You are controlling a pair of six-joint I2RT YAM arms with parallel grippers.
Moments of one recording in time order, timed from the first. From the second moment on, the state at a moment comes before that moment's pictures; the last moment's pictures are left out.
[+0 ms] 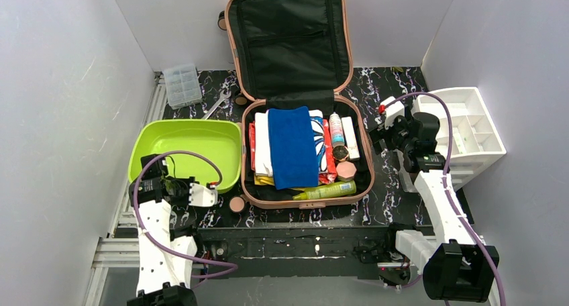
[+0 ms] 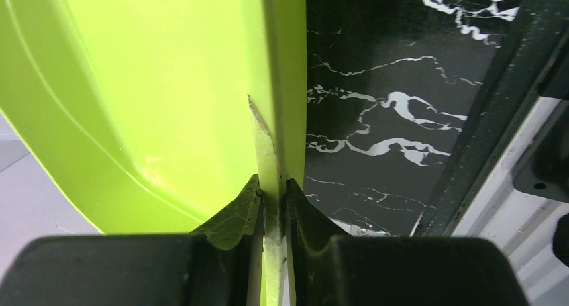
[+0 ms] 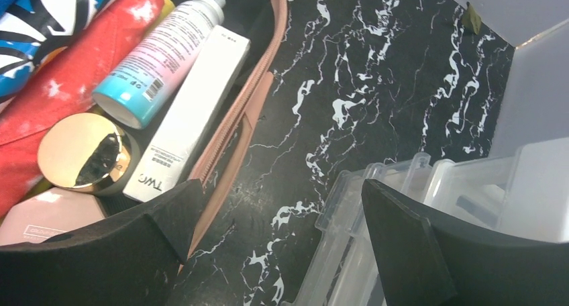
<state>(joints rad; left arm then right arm) 0.28 0.73 0.73 -1.20 0.25 1.90 0.01 0.99 0.74 -0.21 -0.33 -0.50</state>
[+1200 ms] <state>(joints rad) 0.02 1.15 1.30 -1.17 0.68 1.25 -0.02 0.99 0.75 -0.25 -0.69 -0.48</state>
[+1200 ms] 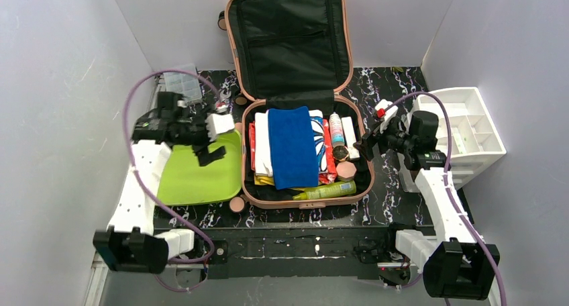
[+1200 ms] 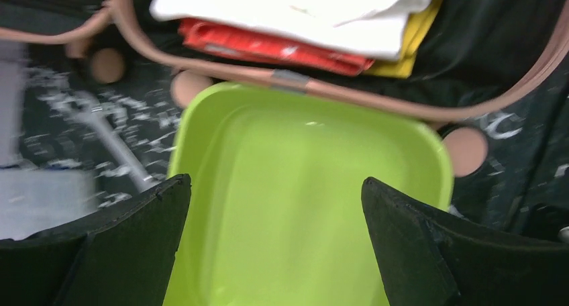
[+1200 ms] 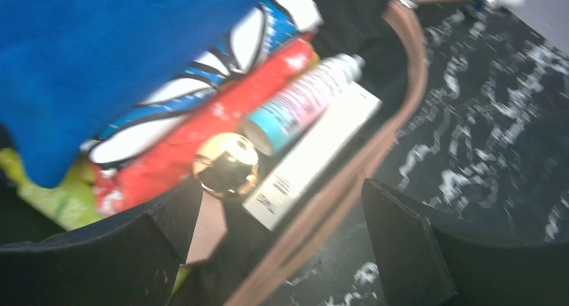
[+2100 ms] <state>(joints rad) -0.43 2.04 1.95 -0.97 0.44 0.33 0.23 1.83 1.29 0.11 -0.88 -0.04</state>
